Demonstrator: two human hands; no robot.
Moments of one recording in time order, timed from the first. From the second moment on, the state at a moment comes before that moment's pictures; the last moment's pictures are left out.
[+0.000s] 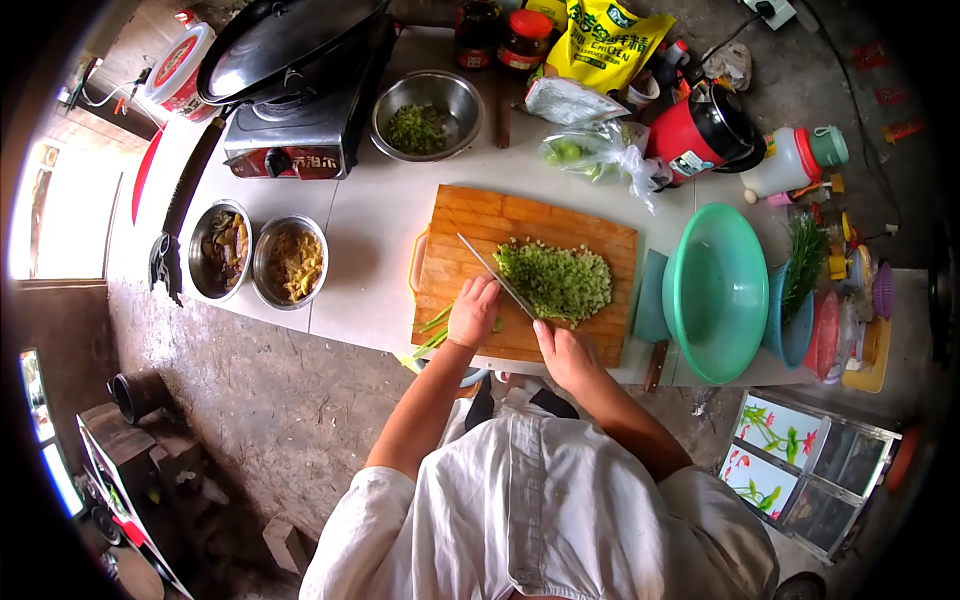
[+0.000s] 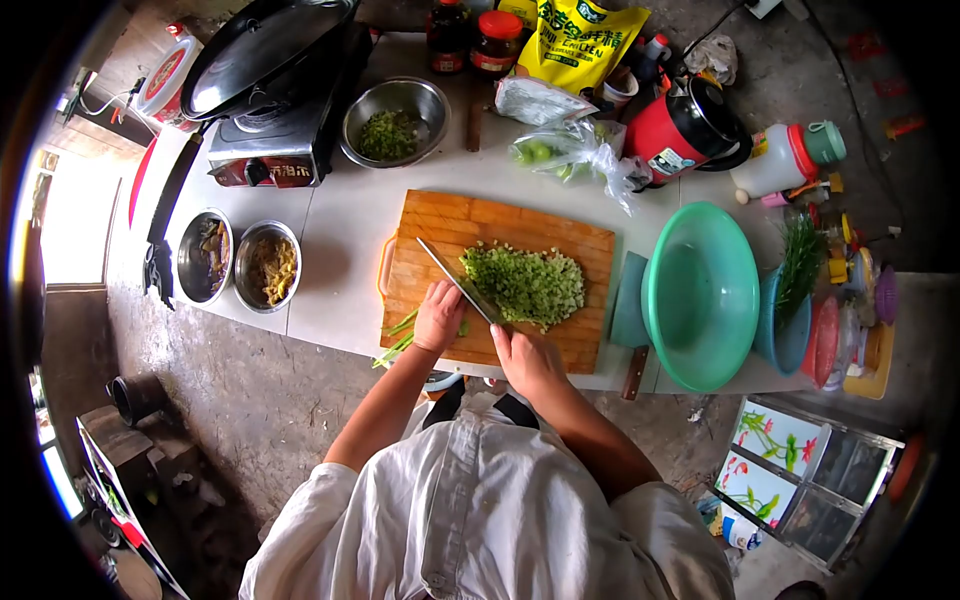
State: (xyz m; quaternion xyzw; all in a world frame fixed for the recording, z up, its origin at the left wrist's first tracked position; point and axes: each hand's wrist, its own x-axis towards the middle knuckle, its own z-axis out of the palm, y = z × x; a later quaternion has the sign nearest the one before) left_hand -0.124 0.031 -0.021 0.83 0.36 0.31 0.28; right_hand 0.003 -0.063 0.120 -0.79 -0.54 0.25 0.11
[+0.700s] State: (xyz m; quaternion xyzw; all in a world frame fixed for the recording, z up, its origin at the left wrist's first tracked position) left_hand -0.124 0.032 -0.021 0.81 0.38 0.30 0.32; right_hand 0.001 -0.056 0.093 -0.80 -0.53 0.25 0.14
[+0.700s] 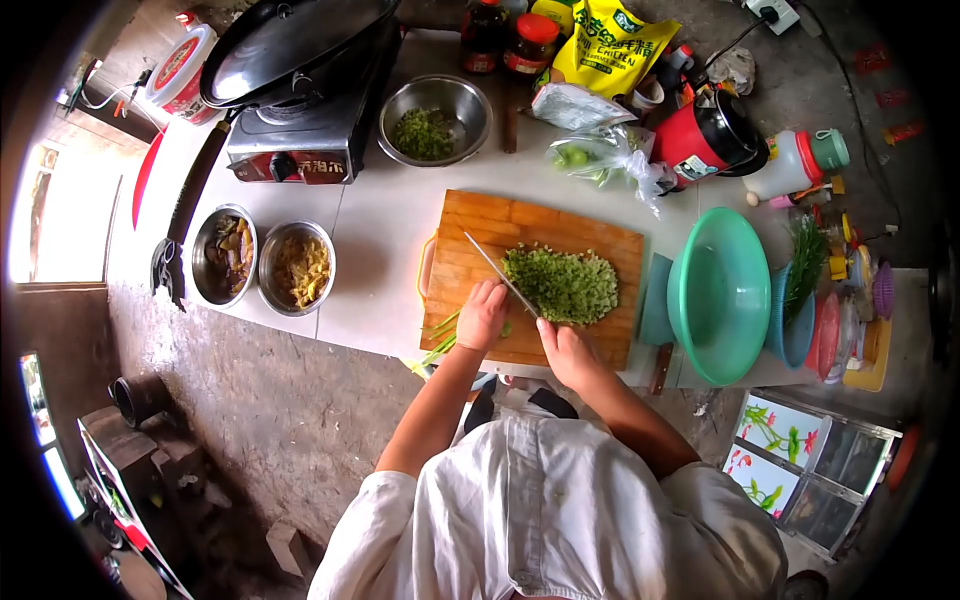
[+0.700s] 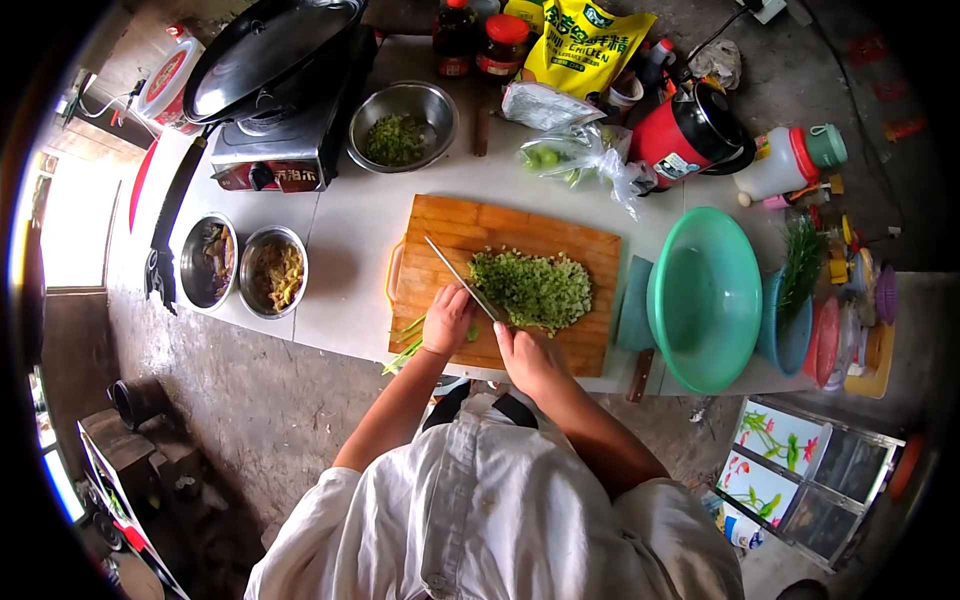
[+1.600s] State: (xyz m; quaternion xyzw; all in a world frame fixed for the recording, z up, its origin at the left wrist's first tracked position) left_hand -0.131 0.031 0.000 0.87 0.34 0.27 0.24; right_hand 0.007 -0.059 0.110 -0.81 -0.49 0.30 0.14
